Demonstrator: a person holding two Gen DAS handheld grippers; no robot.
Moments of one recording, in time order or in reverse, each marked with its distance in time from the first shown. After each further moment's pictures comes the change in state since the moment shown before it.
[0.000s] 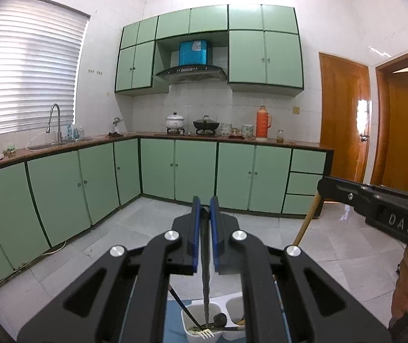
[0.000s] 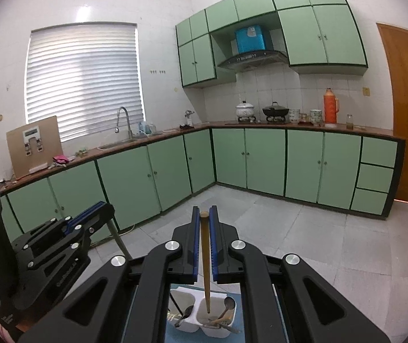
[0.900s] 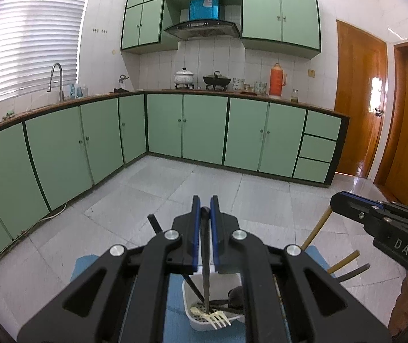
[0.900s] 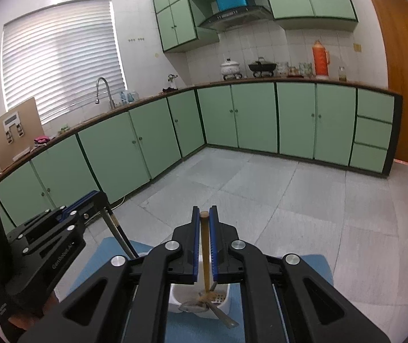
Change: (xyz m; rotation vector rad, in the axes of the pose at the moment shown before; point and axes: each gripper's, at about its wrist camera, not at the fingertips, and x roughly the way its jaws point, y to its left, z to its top) left arm 0.074 0.029 -0.083 -0.030 0.195 0.033; right arm 0.083 -0.036 -0.090 0.101 0.177 -0.030
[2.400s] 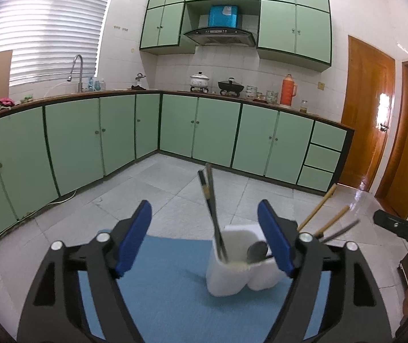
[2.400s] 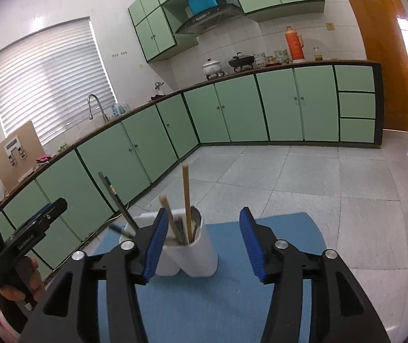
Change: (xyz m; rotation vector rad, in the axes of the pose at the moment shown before) left arm -0.075 0.037 -0.050 -0.080 -0.036 0.038; right arm -0.069 -0.050 -0.063 0.134 -0.030 0.006
